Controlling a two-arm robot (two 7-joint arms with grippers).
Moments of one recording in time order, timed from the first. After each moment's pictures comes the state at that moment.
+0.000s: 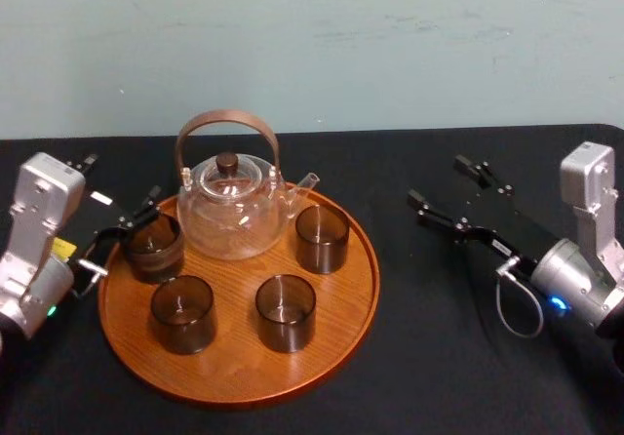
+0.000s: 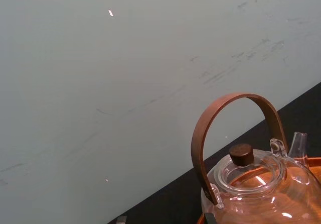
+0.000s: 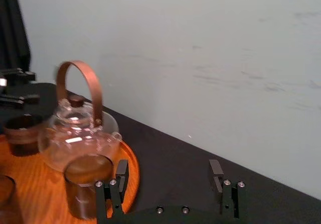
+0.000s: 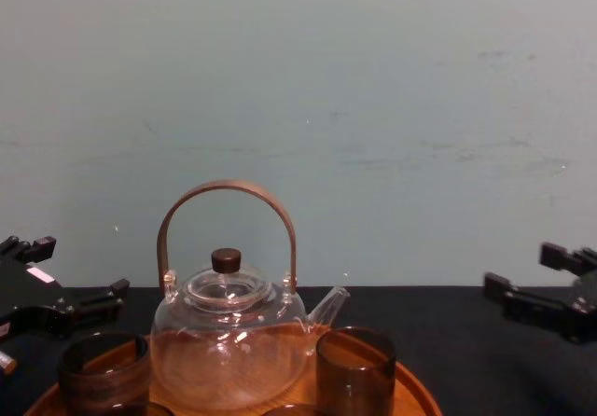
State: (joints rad) left arm -0.20 0.60 0.45 -1.41 -0.25 -0.12 0.03; right arm 0.22 0.42 -0.29 -1.28 0.39 -0.25 0.50
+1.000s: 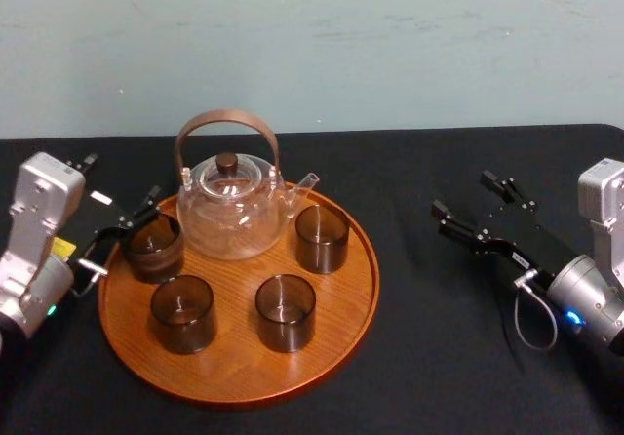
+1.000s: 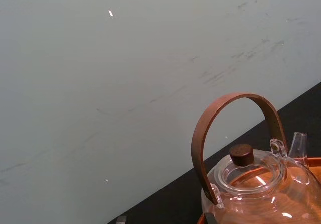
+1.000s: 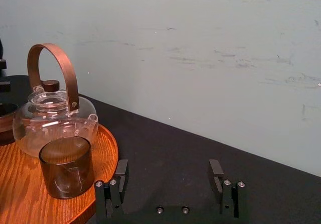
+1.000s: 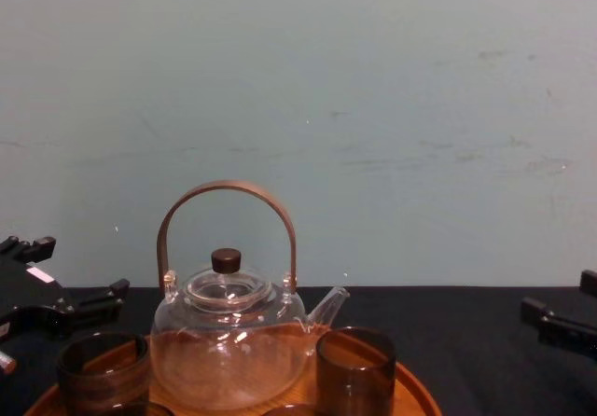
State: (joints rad) left arm -0.20 0.60 0.45 -1.41 -0.25 -0.12 0.03; right arm 0.17 0.41 -0.24 -1.27 0.37 -0.24 0.46
